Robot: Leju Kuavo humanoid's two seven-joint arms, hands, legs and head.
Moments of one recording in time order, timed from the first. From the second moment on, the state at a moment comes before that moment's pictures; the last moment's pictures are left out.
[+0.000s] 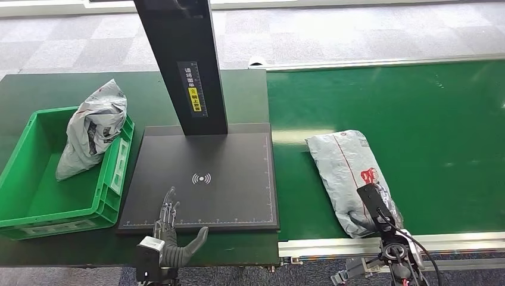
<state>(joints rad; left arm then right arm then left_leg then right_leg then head) 0.07 -0.13 -0.35 -1.19 0.05 0.33 -0.70 -0.36 -0.10 -0.17 -0.57 0.68 -0.12 -0.17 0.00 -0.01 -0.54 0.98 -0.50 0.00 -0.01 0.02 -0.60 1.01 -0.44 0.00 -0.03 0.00</state>
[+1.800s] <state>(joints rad) 0.03 -0.15 -0.38 -1.16 0.05 0.39 -0.70 -0.36 0.04 0.24 -1.27 0.64 -0.13 -0.26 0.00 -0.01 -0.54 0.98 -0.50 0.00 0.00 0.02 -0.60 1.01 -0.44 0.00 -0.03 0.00</state>
